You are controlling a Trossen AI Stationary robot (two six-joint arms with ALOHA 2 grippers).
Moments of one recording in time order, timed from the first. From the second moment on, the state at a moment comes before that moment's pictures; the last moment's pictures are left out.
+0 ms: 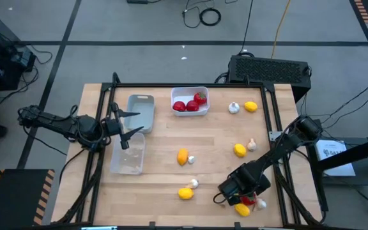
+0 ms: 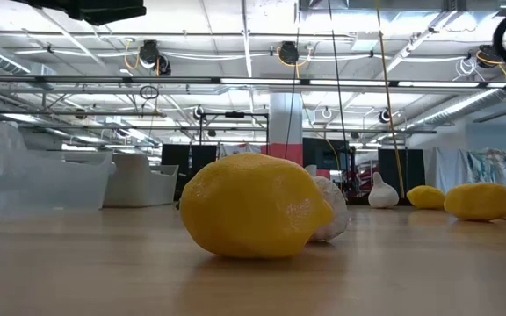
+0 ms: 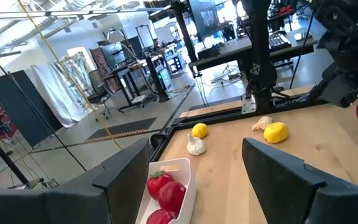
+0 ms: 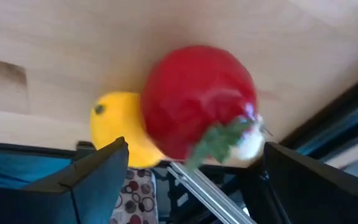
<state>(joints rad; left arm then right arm) -0.27 0.54 0.47 0.09 -0.55 0.36 0.61 1.74 1.12 -0.94 -0.55 1.82</state>
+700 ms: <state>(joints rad) -0.27 0.56 0.47 0.10 -0.55 0.35 0.61 1.74 1.00 -0.77 -0.55 1.79</state>
